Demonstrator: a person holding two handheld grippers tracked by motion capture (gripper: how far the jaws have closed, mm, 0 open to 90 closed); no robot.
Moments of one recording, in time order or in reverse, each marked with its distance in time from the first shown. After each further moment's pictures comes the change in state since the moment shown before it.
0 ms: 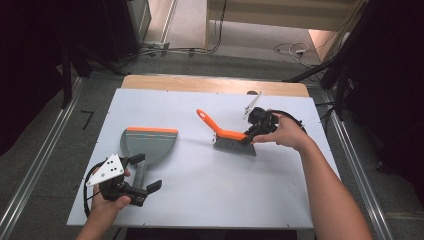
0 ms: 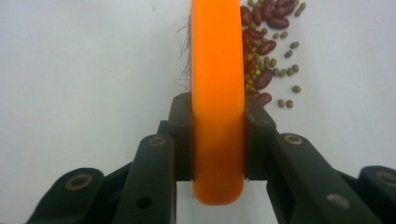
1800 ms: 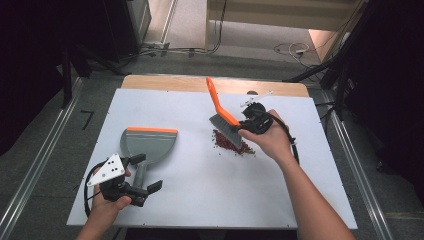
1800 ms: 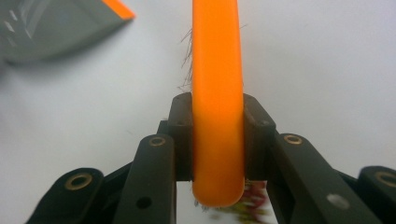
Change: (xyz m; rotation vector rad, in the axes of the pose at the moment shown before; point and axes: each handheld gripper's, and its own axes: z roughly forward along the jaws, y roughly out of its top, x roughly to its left) left arm -0.001 0.000 0.002 0.001 -0.006 0.008; right arm 0.044 0.020 -0.006 -0.320 -0.279 0.461
